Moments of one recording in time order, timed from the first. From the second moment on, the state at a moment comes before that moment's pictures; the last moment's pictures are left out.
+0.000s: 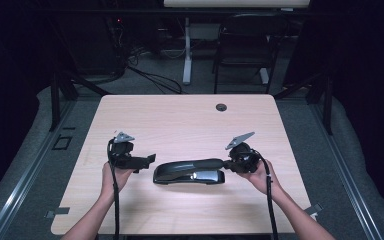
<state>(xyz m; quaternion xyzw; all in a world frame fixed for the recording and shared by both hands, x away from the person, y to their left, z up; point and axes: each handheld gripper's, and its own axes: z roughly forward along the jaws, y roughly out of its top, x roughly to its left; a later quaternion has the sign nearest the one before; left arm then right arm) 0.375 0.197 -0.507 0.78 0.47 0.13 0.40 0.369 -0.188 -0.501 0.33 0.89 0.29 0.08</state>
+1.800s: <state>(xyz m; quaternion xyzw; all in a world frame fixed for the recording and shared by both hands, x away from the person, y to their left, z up) 0.374 0.192 -0.507 0.78 0.46 0.14 0.40 0.361 -0.174 -0.495 0.32 0.90 0.29 0.09</state>
